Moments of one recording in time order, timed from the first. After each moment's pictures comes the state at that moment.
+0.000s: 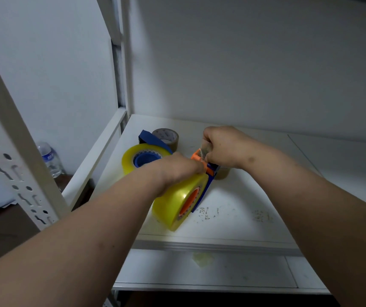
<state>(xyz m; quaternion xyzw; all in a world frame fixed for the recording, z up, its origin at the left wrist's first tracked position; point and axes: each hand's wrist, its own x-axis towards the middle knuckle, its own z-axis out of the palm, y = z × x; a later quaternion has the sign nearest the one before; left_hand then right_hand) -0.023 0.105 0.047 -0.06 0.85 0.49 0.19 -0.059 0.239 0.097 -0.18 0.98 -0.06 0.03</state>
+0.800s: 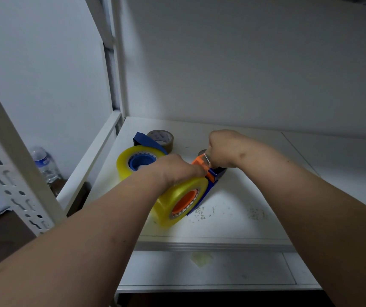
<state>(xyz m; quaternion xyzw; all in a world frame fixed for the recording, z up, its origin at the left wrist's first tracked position) -0.032 0.114 0.043 -0.05 0.90 0.39 0.18 -0.049 0.239 0.105 -0.10 0.99 0.04 0.09</state>
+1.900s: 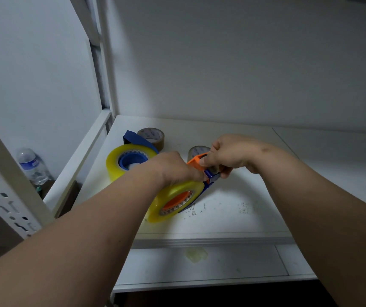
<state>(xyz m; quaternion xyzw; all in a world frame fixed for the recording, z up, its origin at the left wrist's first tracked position) -0.034 0.129 0.045 -0.01 0.93 0.31 0.17 -0.038 0.280 0.099 -0.03 0.95 -0.24 0.18</state>
